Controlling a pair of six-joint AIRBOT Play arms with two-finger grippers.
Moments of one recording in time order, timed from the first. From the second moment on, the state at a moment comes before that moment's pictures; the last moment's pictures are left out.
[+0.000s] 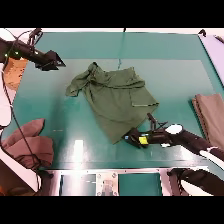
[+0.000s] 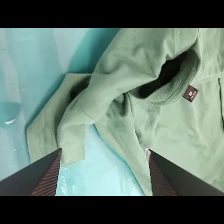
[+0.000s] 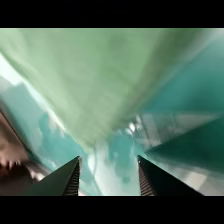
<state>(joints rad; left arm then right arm) 0.14 -1.92 2.07 0.93 -1.48 -1.34 0.39 -1.14 0.34 -0.32 0.72 1.41</state>
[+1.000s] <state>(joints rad) -0.07 -1.91 1.89 1.03 -1.56 -1.35 -0.44 -1.36 0.78 -0.70 0.90 1.20</state>
